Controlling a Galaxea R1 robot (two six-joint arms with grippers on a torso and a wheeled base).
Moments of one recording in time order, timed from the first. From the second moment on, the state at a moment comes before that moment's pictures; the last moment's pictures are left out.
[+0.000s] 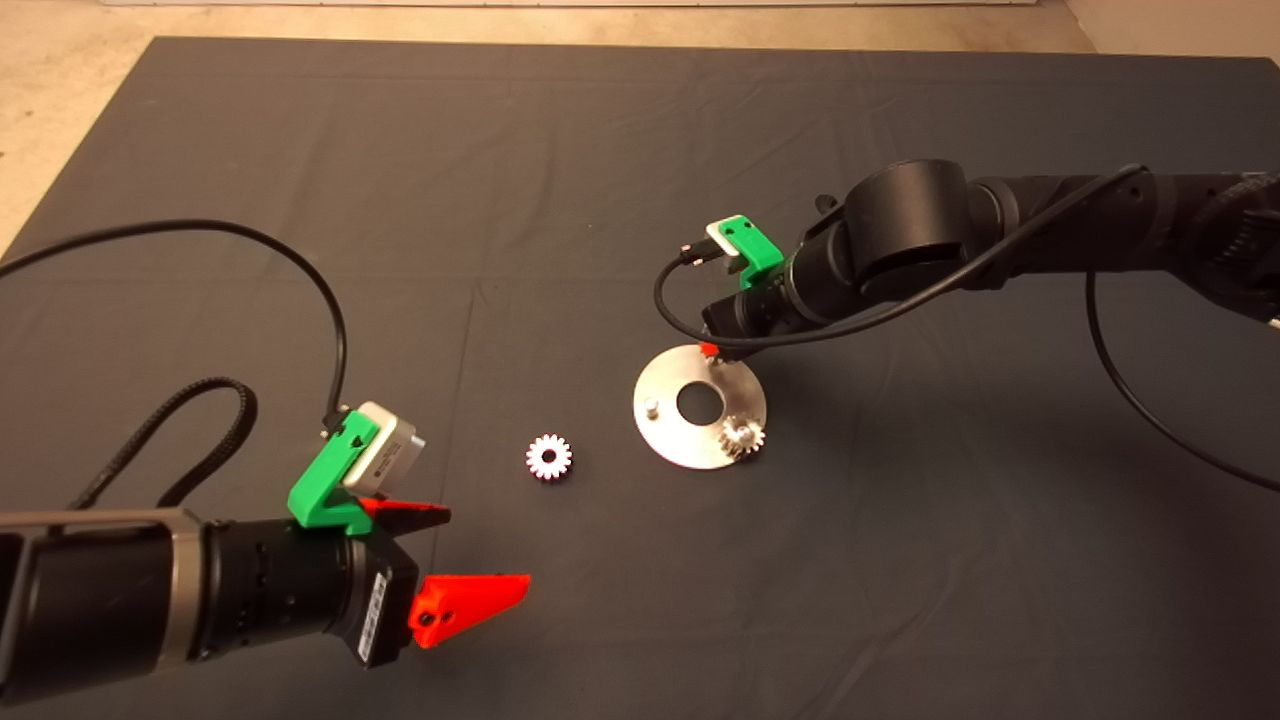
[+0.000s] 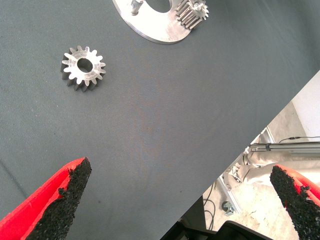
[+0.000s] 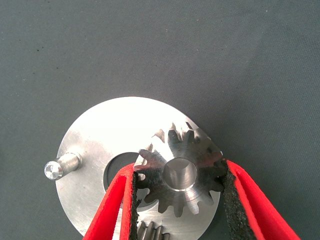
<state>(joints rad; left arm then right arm) -0.16 1.86 -0.34 0.83 0.78 -1.19 0.34 2.66 -1.09 -0.60 -1.30 1.18</state>
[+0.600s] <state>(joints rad) -0.16 1.86 -0.34 0.83 0.78 -1.19 0.34 2.66 -1.09 -0.60 -1.30 1.17</state>
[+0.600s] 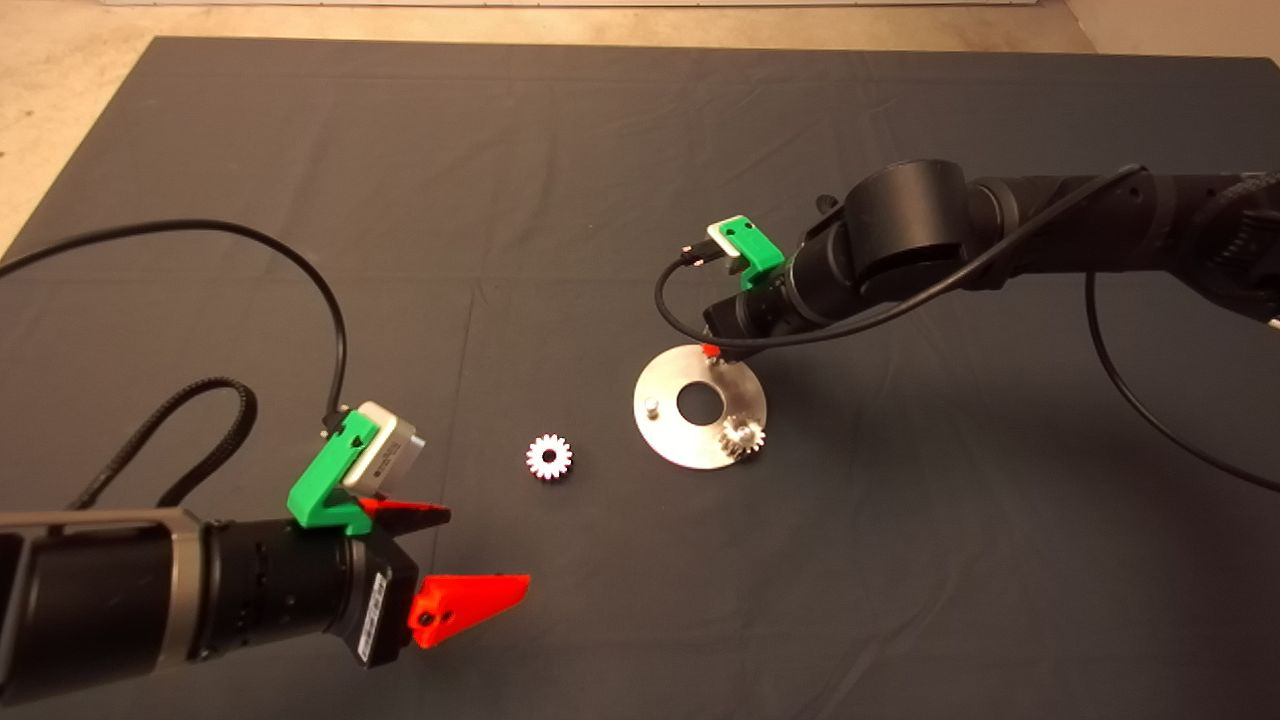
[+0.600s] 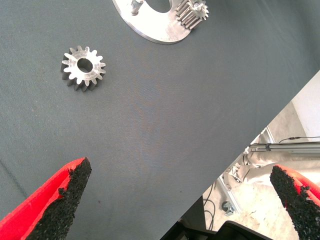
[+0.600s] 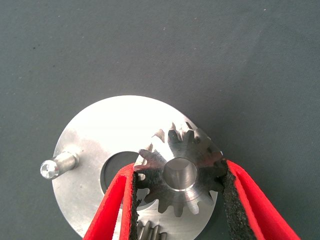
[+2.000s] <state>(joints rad) -0.16 1.86 -0.34 0.83 0.78 -1.20 0.32 2.69 -1.14 -0.60 -1.31 1.16</state>
